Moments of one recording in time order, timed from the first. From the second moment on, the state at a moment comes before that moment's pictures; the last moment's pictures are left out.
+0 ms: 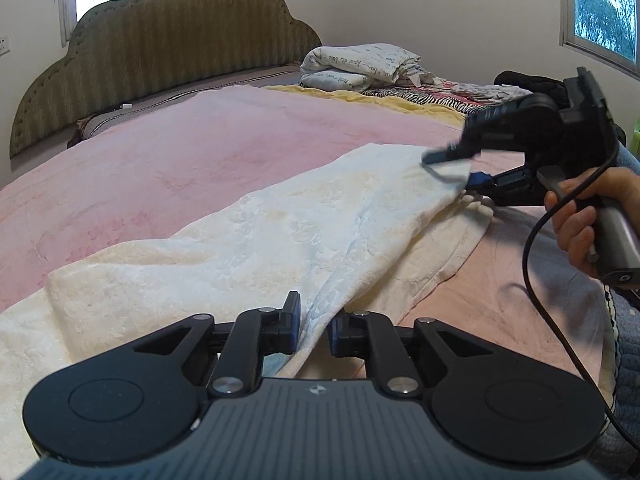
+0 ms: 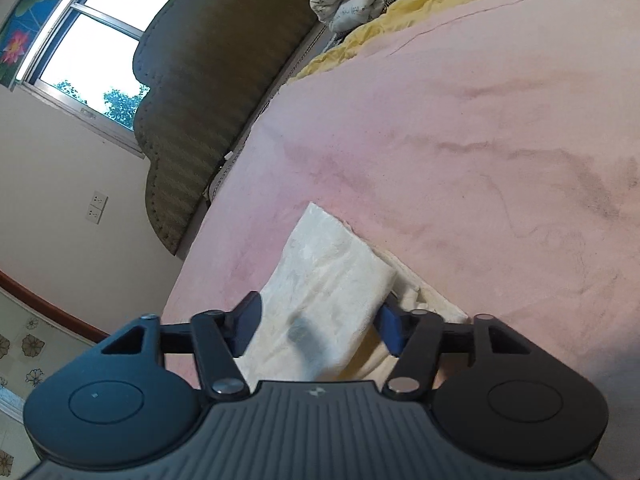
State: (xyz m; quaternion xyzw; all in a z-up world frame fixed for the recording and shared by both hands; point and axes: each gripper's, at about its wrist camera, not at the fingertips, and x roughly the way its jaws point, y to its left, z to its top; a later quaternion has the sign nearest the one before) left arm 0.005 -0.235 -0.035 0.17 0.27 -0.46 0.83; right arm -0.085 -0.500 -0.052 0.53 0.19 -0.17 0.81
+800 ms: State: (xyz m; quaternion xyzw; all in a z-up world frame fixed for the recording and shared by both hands) left arm -0.024 -0.212 -0.017 0.20 0.27 -0.53 0.78; right arm -0.097 -0.466 0.015 0.33 0.18 -0.27 0.88
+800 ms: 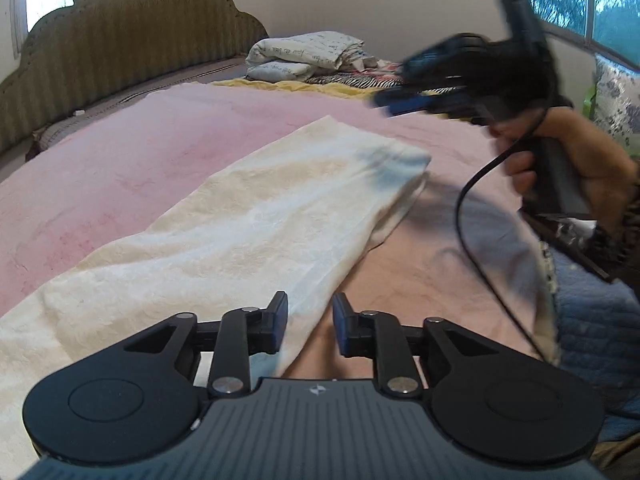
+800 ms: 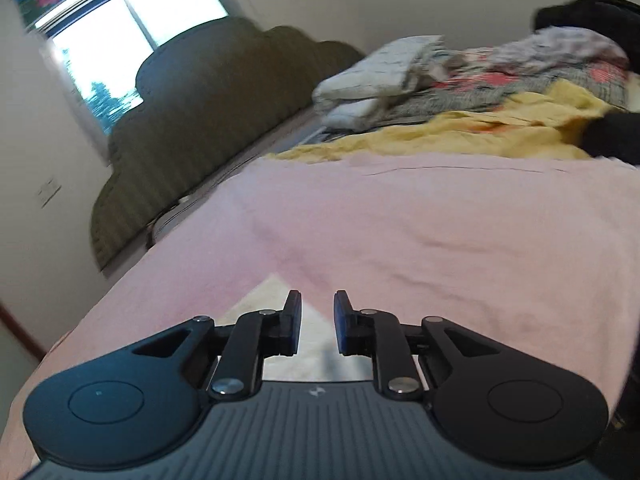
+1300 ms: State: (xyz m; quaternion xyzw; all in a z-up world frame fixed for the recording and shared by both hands) left arm 0.056 -0.203 -0.029 0.13 0.34 -0.39 0.85; right arm -0.028 -0.430 -0.007 0.31 0.29 -0.10 0.90
